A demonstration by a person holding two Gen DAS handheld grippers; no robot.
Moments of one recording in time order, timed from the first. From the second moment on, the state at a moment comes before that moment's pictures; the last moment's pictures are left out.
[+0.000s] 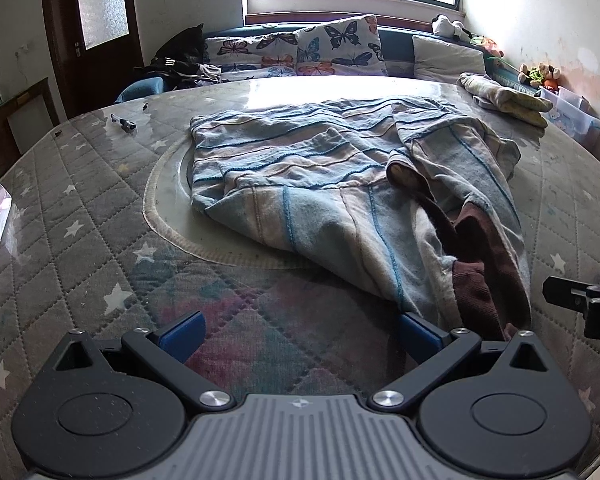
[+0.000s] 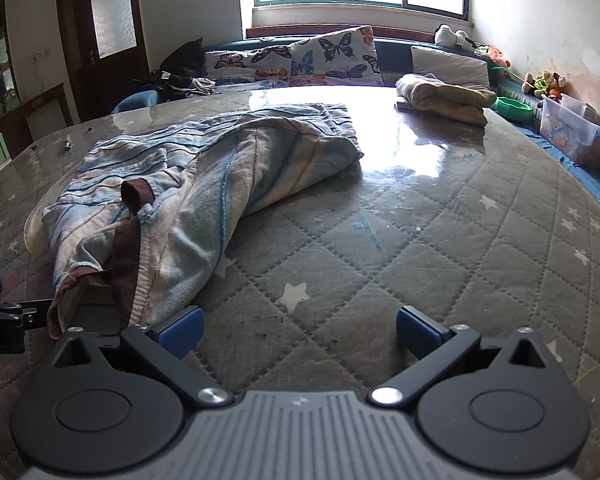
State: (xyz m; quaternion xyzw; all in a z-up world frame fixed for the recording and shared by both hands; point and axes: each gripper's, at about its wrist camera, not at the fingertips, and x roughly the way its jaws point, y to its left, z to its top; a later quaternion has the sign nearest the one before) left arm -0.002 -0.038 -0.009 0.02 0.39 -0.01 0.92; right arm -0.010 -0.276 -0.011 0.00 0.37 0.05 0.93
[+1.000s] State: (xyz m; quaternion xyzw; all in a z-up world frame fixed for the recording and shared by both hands) left arm 0.008 -0.038 -0.007 0.02 0.39 -0.01 0.92; right arm 0.004 -0.272 -0.012 0.00 0.37 0.04 0.93
